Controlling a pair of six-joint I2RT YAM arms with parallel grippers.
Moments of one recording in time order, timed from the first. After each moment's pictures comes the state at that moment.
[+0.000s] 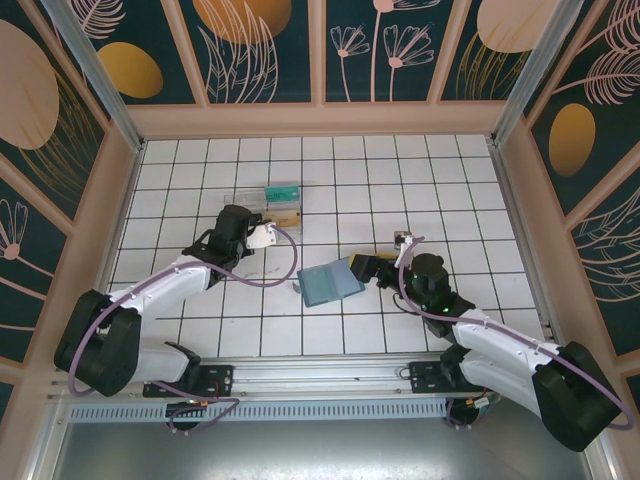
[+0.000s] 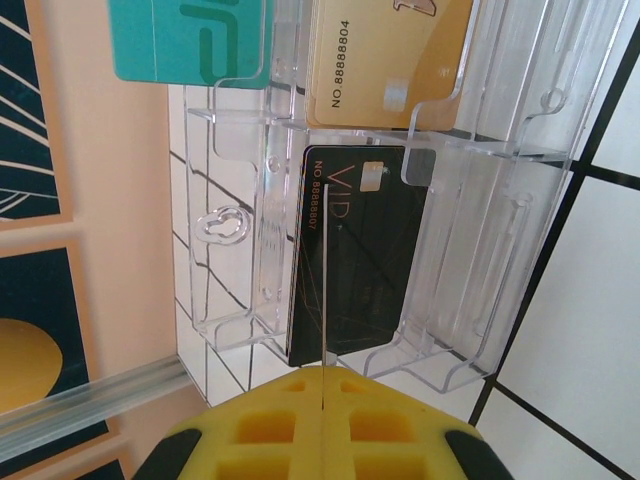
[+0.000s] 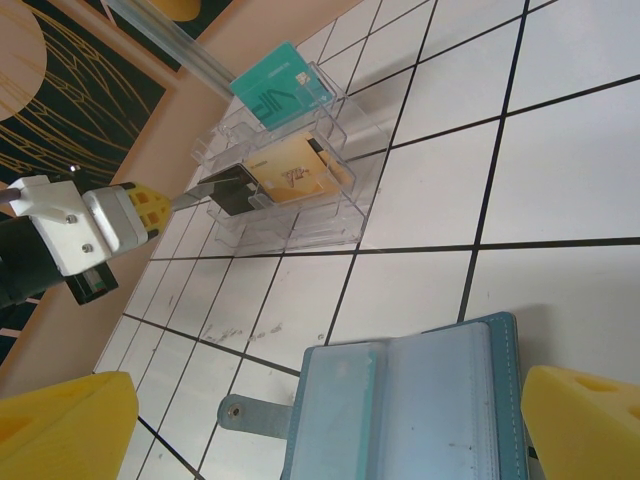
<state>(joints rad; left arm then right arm) -0.48 1.34 0.70 -0.07 -0.36 1.09 0.62 0.93 0.22 0.43 -0.18 0.73</state>
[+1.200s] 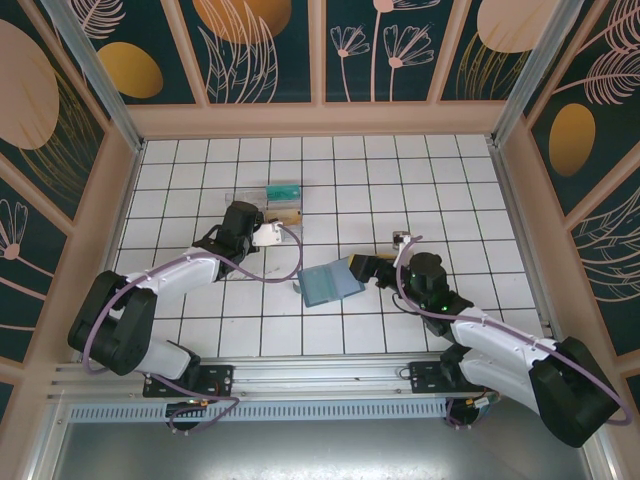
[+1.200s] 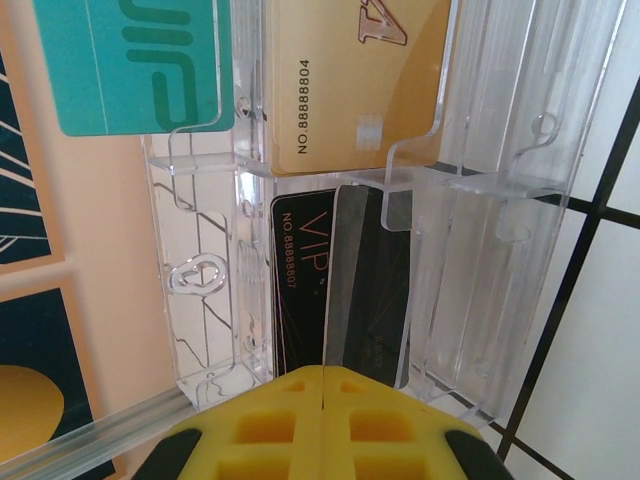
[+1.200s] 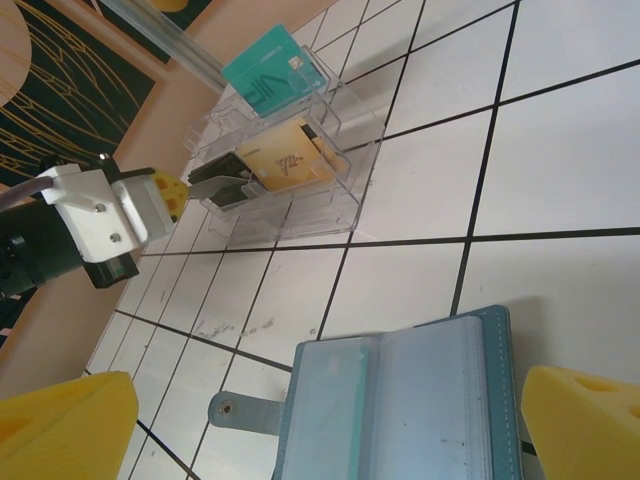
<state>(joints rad) -0.48 1.45 0.73 -0.01 -0.34 1.15 0.62 0.96 0.22 0.43 -0.18 0.73</state>
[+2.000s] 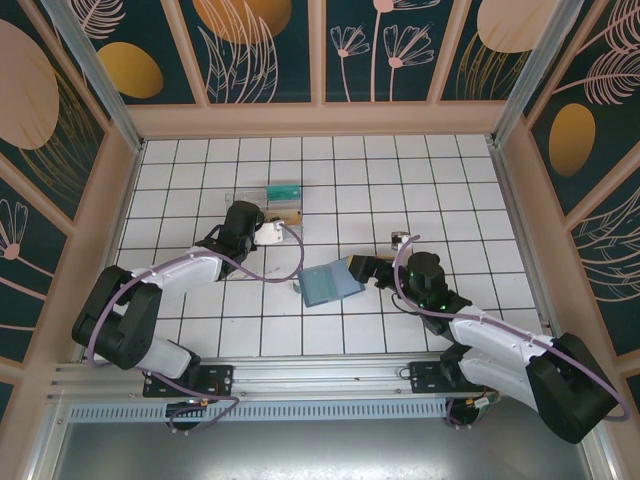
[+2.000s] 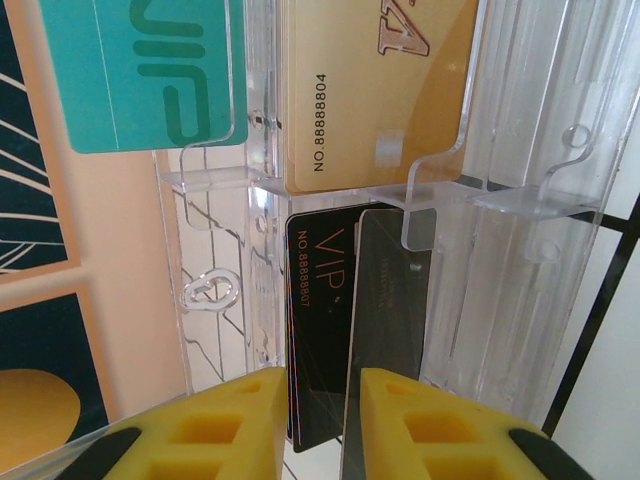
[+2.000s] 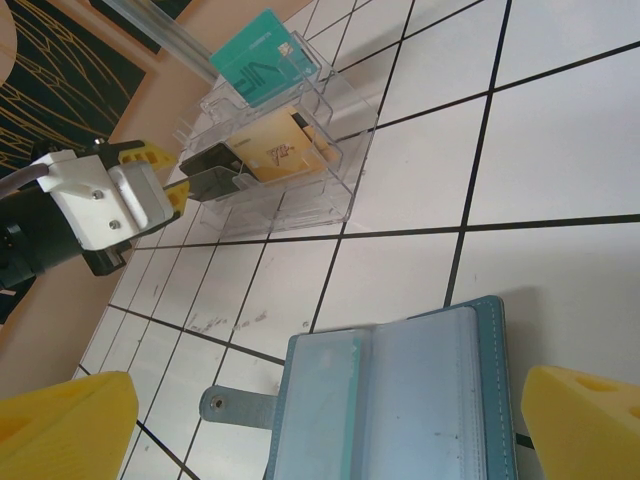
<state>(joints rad) -0.48 1.49 0.73 0.06 -0.36 1.17 0.62 0.98 0.23 0.43 -0.19 0.73</state>
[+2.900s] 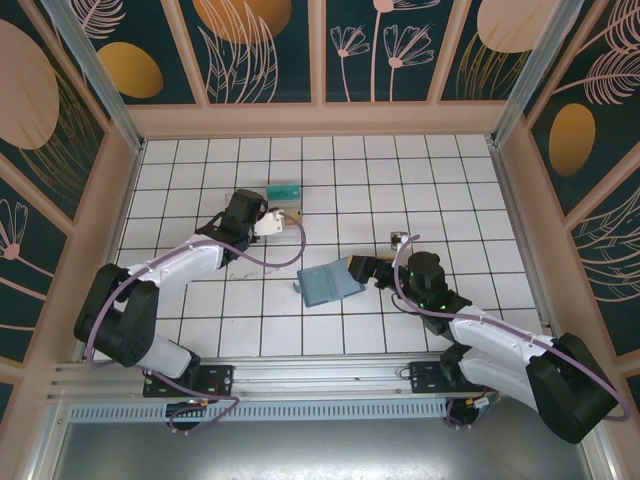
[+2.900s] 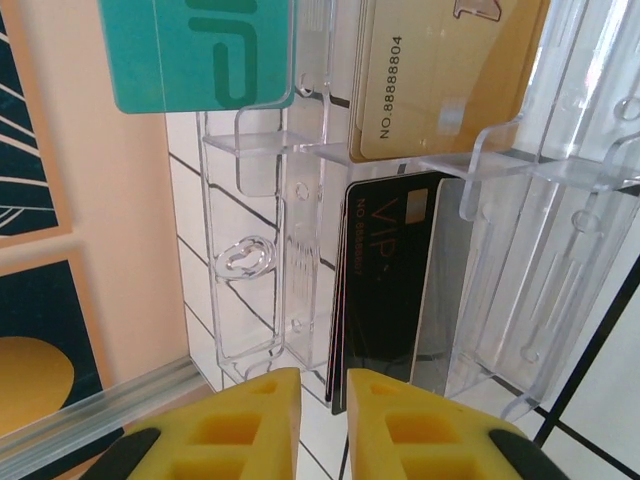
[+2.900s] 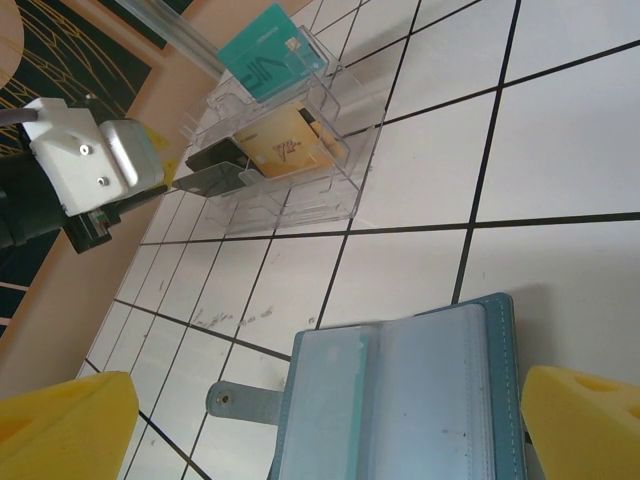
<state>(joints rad) -0.48 1.51 0.87 -0.14 -0.42 1.11 0.62 0.98 0.23 0.43 -0.20 0.73</state>
